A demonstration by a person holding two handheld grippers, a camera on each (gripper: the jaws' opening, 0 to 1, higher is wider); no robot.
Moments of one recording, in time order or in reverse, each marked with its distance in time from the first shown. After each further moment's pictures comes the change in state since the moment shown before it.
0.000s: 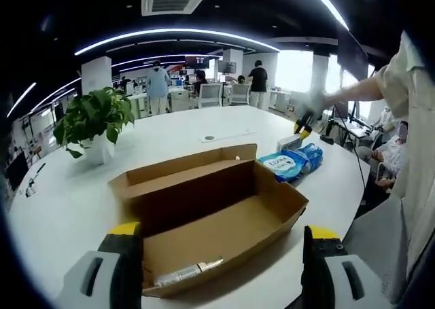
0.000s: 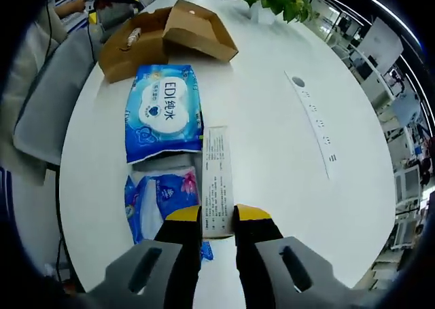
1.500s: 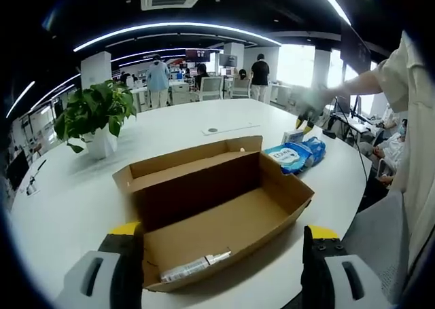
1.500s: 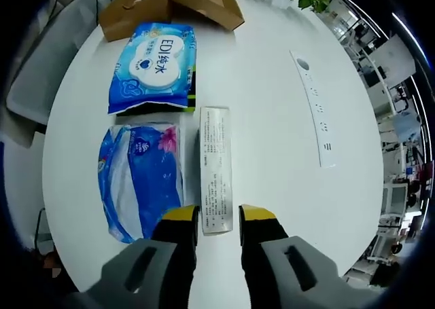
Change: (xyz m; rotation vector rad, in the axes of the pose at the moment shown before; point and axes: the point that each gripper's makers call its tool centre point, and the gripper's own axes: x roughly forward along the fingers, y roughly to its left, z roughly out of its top) left arm -0.005 0.014 -0.008 -0.004 0.043 0.007; right arm -0.002 -0.022 -0.031 -0.123 0.126 -0.057
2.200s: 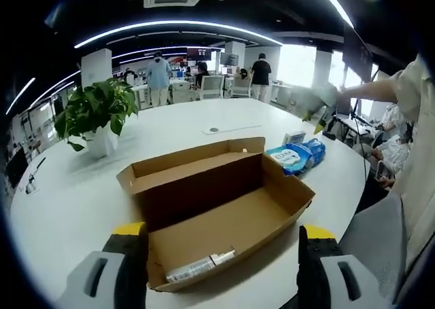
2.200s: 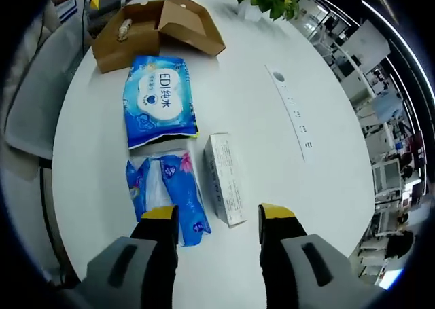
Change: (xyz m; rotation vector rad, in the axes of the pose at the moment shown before) left arm -0.002 0.007 0.001 0.003 0.027 -0.027; right arm -0.047 0.026 0.024 0.173 -0.102 -0.115
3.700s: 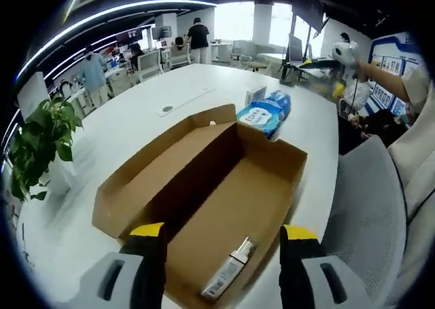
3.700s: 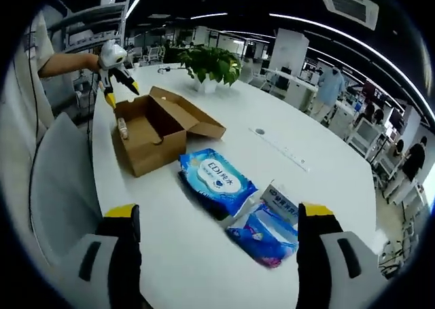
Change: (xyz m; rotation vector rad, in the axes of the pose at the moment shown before) left arm 0.032 0.009 0.005 0.312 0.249 -0.268; right arm -0.081 0.144 0.076 0.415 -0.423 -0.217
